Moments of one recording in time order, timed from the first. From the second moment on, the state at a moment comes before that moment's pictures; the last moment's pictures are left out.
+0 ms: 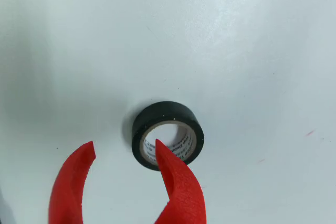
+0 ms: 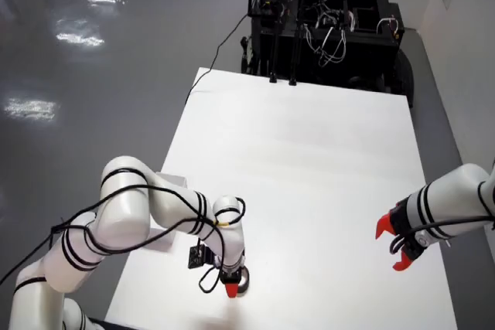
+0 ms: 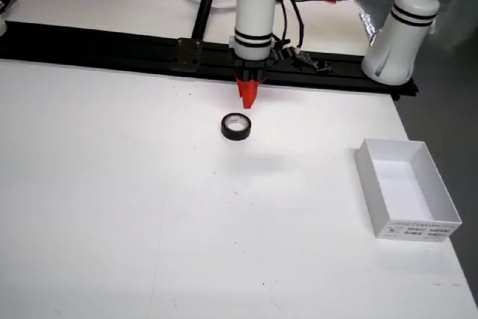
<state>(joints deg) -62.8 49.1 80.5 10.1 48.0 -78.4</state>
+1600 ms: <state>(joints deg) -63.5 57.0 75.7 12.9 43.2 -78.8</state>
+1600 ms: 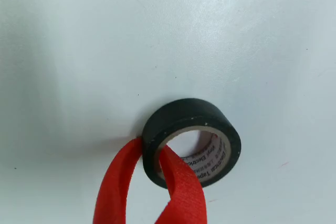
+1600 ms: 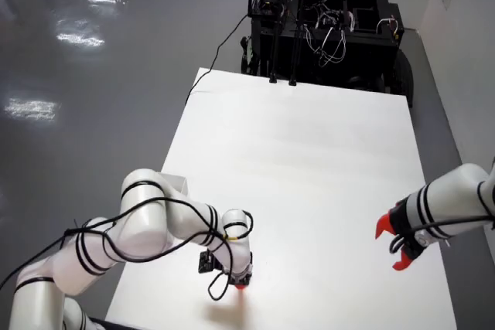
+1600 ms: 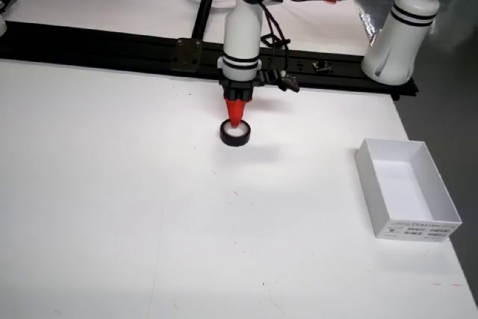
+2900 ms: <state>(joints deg) -44.8 41.7 75.0 17.1 58.2 -64.0</state>
